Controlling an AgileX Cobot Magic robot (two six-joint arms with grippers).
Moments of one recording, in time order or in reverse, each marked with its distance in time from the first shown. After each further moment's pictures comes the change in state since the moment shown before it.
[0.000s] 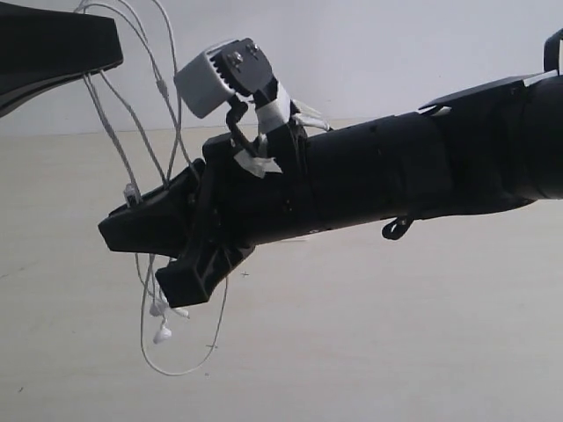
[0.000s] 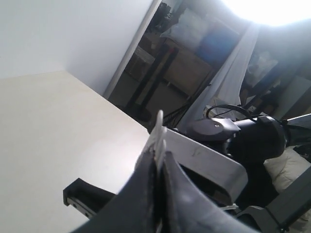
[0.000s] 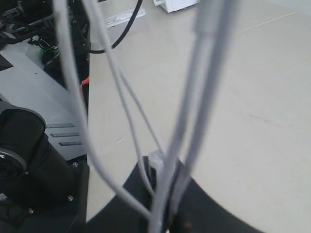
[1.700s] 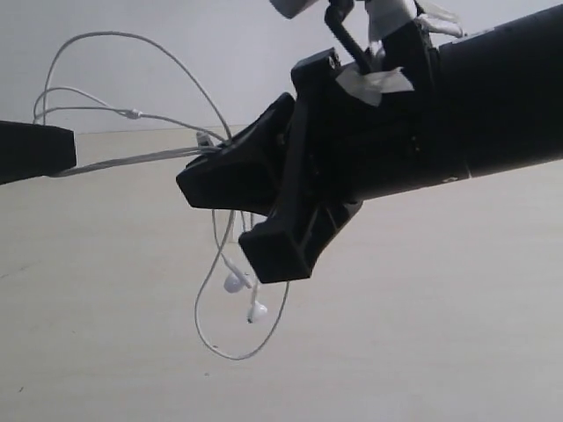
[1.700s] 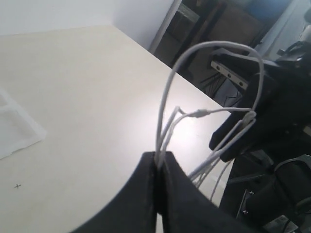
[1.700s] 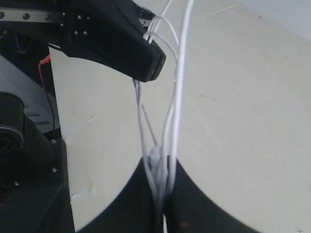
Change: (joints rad) left arm 0.173 -0.097 0.100 0.260 -0.041 -0.058; right arm 0.000 -0.347 -0.001 -0.592 -0.156 0.620
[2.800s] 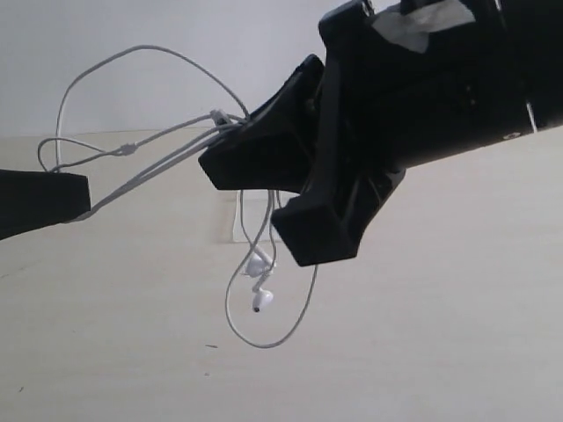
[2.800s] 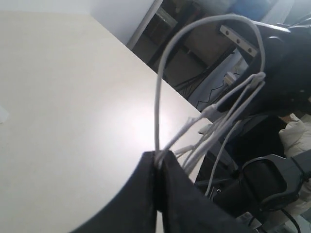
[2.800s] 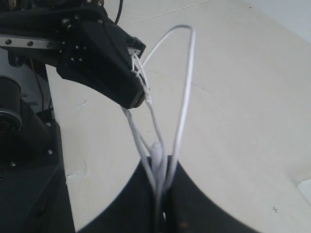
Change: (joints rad) left arm -0.004 -0.011 0.127 -0.084 -0.050 0.030; right arm 0.008 -0.062 -0.093 -0.302 0.076 0.278
